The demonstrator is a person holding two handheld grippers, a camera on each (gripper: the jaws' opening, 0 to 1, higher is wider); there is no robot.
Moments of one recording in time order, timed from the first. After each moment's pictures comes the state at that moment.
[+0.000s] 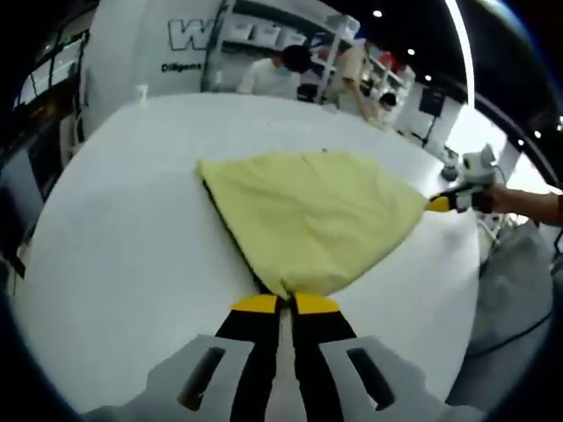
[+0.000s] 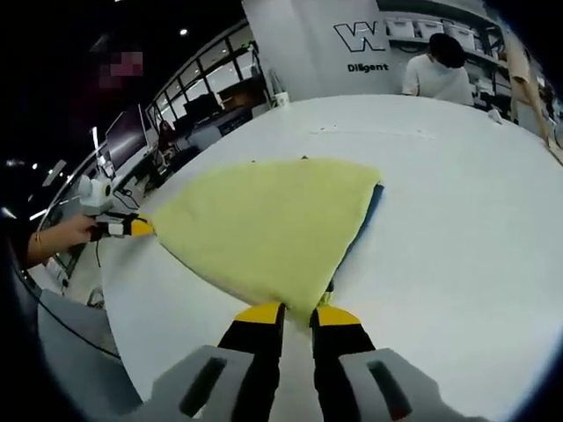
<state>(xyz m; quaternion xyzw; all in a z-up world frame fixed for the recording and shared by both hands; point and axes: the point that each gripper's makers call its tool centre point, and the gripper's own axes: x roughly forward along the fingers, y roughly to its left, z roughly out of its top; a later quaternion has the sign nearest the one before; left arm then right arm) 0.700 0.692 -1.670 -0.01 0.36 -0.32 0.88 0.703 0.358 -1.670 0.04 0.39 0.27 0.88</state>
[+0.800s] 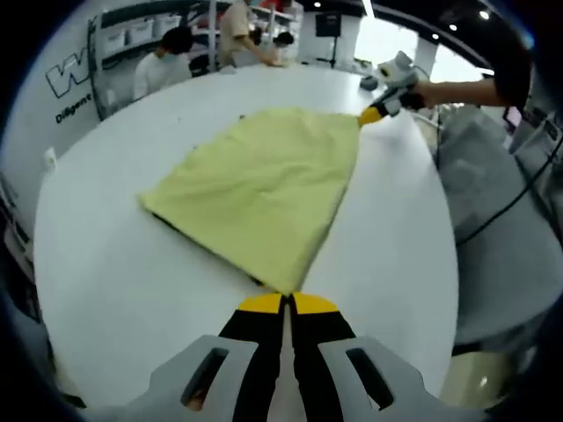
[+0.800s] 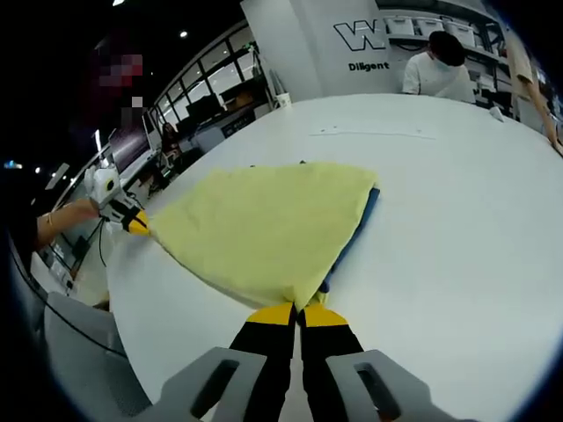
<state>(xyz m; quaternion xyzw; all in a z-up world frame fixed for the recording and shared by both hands) 0.683 0.710 -1.674 0.17 0.38 -0.47 0.78 0.697 0.358 -1.669 0.04 0.40 0.28 0.87</state>
